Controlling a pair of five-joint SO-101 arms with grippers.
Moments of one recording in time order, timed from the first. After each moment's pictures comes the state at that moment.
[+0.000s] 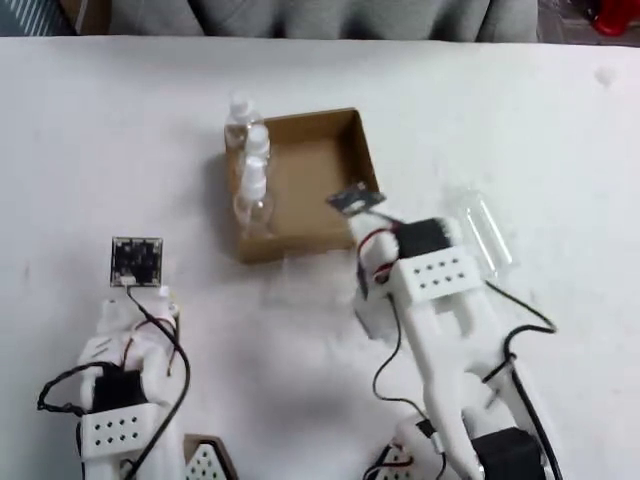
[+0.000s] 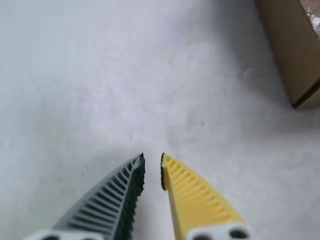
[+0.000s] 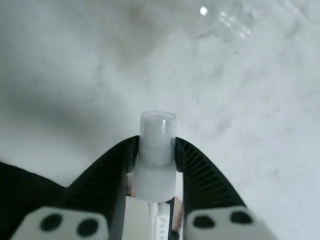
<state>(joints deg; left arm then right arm) -17.3 -85.7 97.6 44.0 -8.6 -20.1 -23.7 36.9 86.6 16.6</state>
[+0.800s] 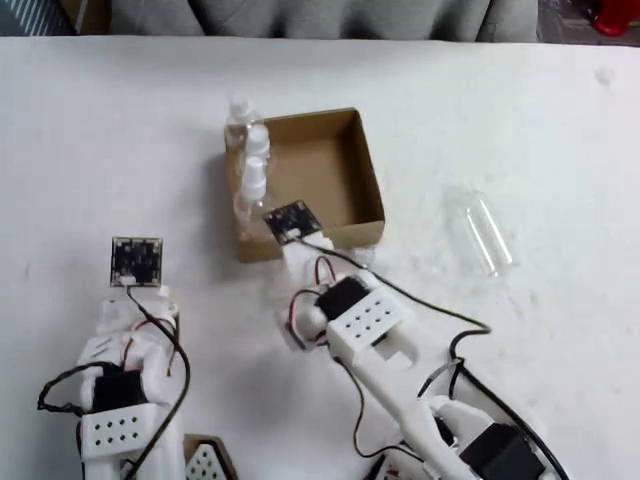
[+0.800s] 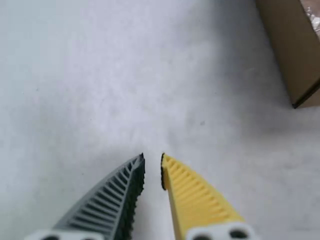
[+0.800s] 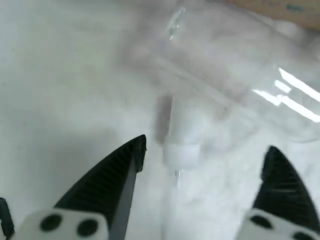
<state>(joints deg) -17.3 -85.7 97.6 44.0 -8.6 -40.5 -22.9 49.7 55.6 -10.5</state>
